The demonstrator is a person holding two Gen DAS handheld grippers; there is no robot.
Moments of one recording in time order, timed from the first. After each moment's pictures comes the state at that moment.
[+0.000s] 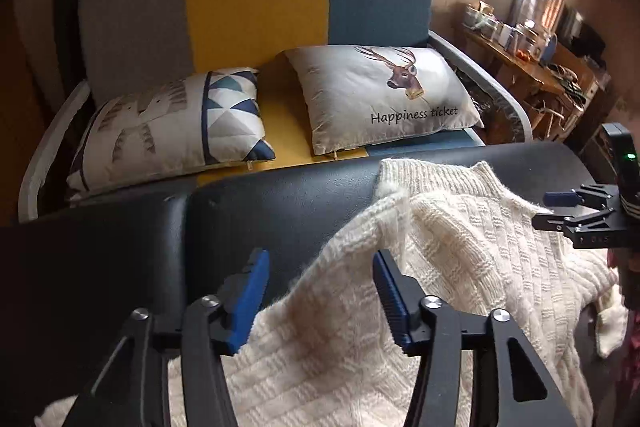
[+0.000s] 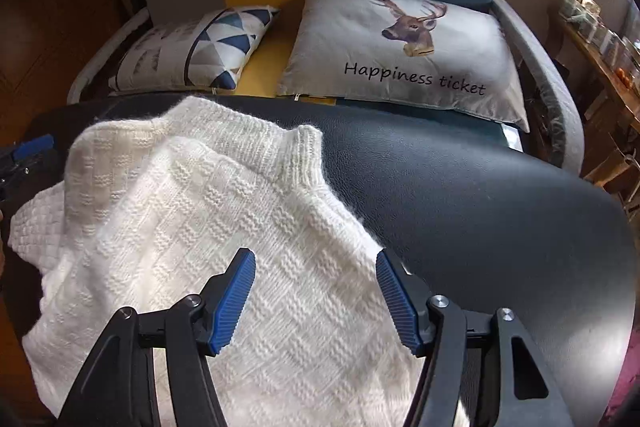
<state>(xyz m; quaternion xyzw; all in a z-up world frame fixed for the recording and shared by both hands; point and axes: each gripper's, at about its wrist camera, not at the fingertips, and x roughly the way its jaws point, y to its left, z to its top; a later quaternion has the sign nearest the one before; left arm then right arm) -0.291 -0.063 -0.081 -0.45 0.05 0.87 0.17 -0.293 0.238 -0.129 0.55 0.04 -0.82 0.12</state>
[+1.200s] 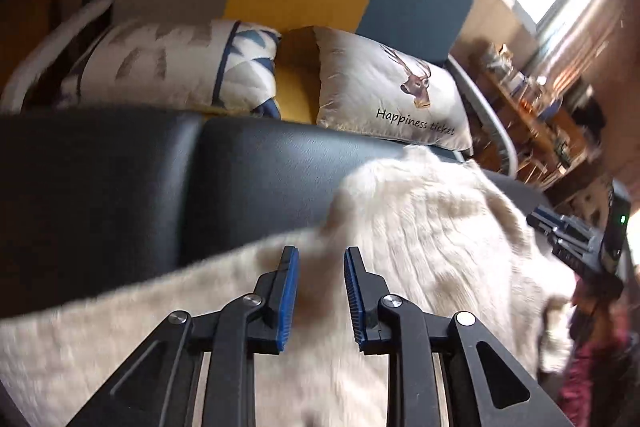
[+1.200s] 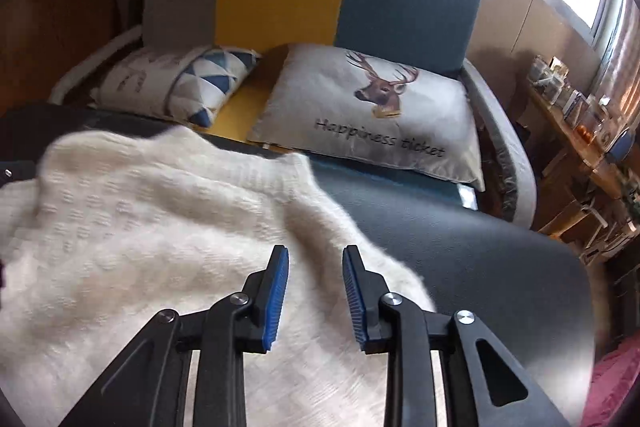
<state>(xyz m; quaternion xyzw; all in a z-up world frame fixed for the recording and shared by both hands) -0.256 -0.145 -0.105 -0.49 -0.13 0.84 0.16 -0.237 0.225 -0.094 0.44 0.07 -0.89 0.09</state>
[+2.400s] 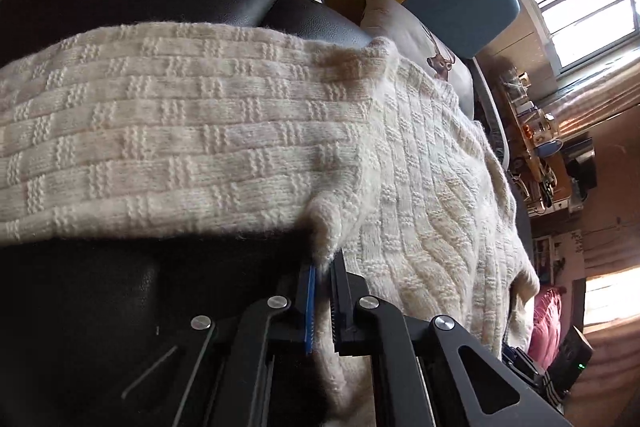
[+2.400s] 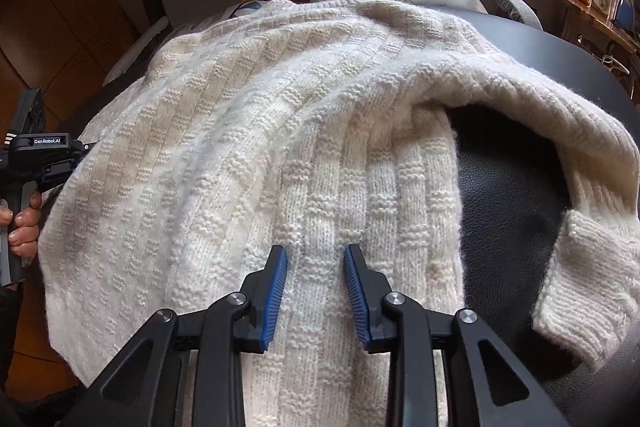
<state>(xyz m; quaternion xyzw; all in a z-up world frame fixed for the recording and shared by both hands) -0.173 -0.168 -0.168 -0.55 -0.25 0.79 0.13 -0.036 0.194 -0.158 0.52 -0.07 -0.85 0.10</state>
